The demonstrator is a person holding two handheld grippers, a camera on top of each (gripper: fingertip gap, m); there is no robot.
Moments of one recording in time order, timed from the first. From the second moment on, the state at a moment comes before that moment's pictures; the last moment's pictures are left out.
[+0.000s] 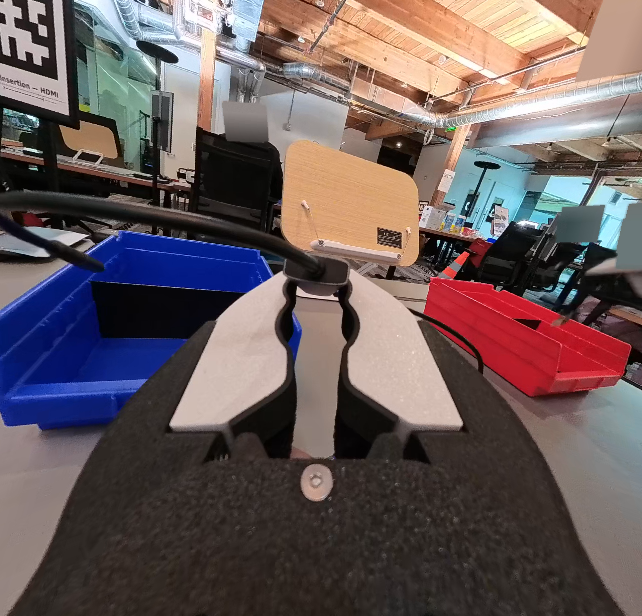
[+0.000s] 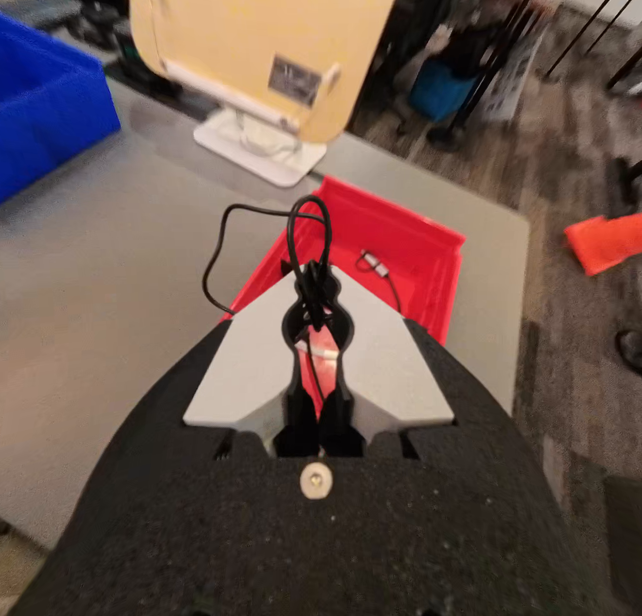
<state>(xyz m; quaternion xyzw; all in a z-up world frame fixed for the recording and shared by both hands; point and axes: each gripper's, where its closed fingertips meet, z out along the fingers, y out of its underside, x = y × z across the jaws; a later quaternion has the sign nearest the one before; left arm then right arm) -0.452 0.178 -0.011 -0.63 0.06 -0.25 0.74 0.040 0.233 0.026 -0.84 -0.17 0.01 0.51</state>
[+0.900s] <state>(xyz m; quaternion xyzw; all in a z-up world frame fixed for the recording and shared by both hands) -0.325 0.164 0.020 -0.58 0.20 -0.38 0.70 0.032 0.224 -0.045 -0.87 -0.18 0.00 0.45</state>
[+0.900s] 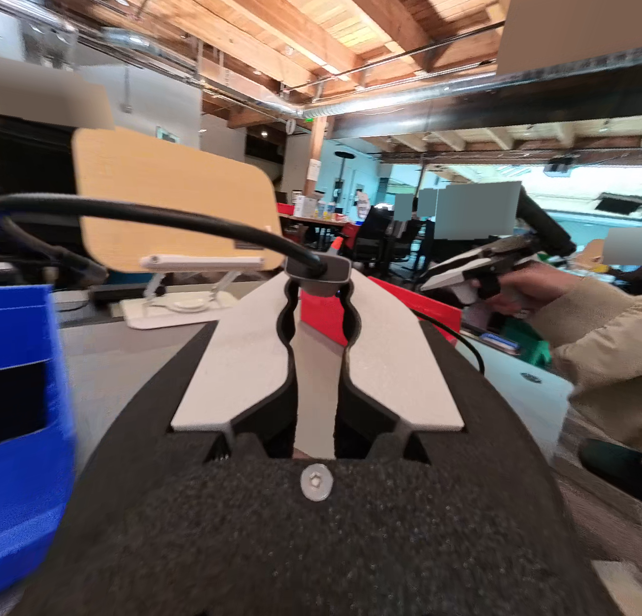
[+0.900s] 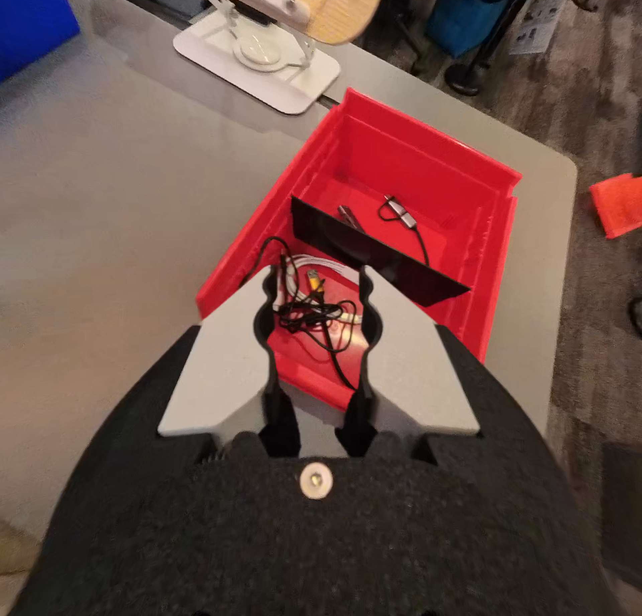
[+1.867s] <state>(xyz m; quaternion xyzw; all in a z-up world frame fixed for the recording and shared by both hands) -0.235 0.181 -0.008 -0.60 0.27 -0.26 0.71 -0.202 0.195 -0.044 -0.76 -0.14 0.30 0.55</state>
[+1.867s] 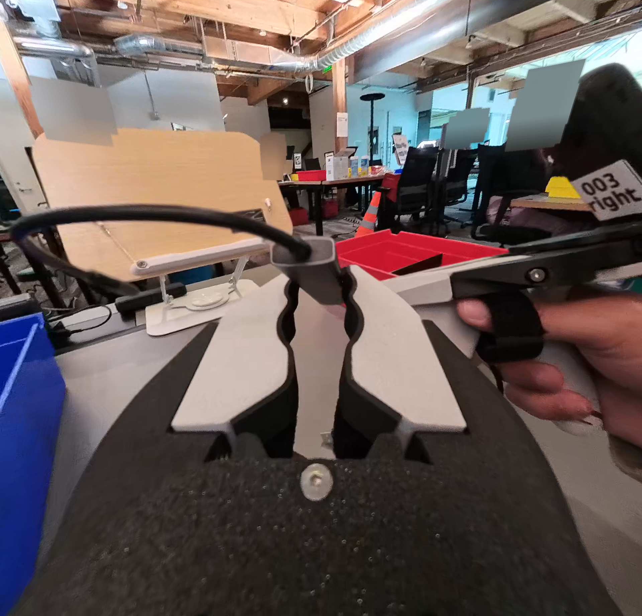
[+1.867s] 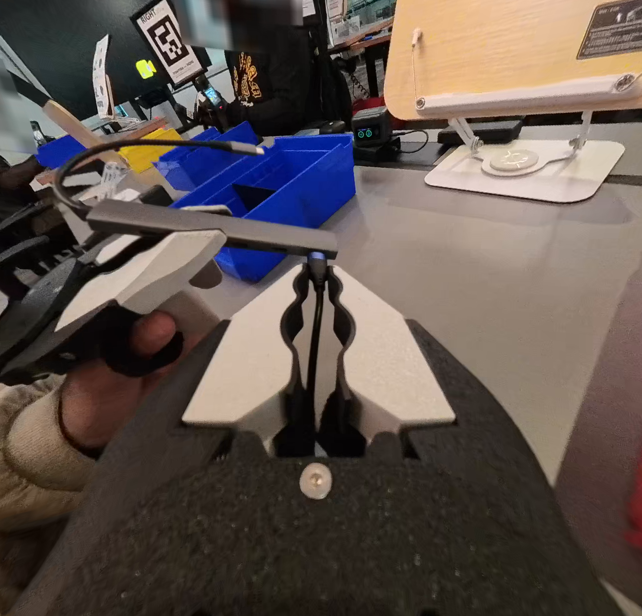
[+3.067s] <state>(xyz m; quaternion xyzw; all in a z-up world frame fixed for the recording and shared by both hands) -0.314 0.248 -0.044 -0.70 0.17 -0.22 0.66 -0.178 0.185 -0.057 -0.77 -0.14 0.25 0.58</state>
